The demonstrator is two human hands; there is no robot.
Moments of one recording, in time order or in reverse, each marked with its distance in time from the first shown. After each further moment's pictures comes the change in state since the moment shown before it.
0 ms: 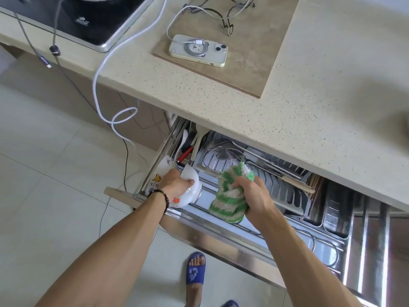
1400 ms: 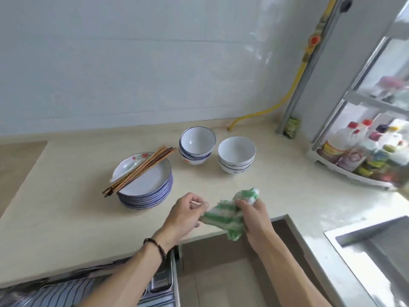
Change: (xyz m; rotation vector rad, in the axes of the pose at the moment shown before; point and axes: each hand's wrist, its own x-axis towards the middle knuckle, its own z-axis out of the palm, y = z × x) left_hand -0.371 0.429 0.412 0.011 -0.357 0.772; right_hand -0.178 -0.068 -0.604 0.490 0.564 -0.454
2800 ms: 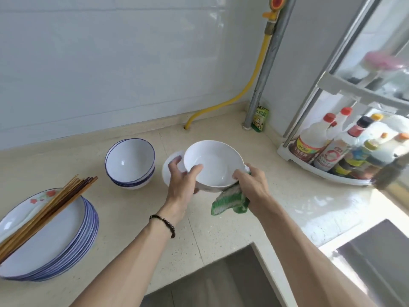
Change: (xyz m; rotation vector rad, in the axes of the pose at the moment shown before) left_hand 0.195 0.119 0.143 -0.373 0.042 -0.045; right_hand 0.196 -0.119 -0.096 -0.227 0.087 0.013
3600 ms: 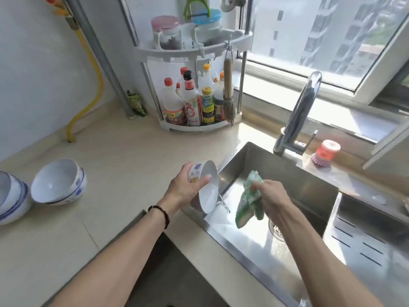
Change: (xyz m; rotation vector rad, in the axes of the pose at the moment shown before) left_hand -0.155 -0.107 0.280 0.792 -0.530 0.129; right_hand -0.127 0.190 -0.362 0.307 0.421 0.225
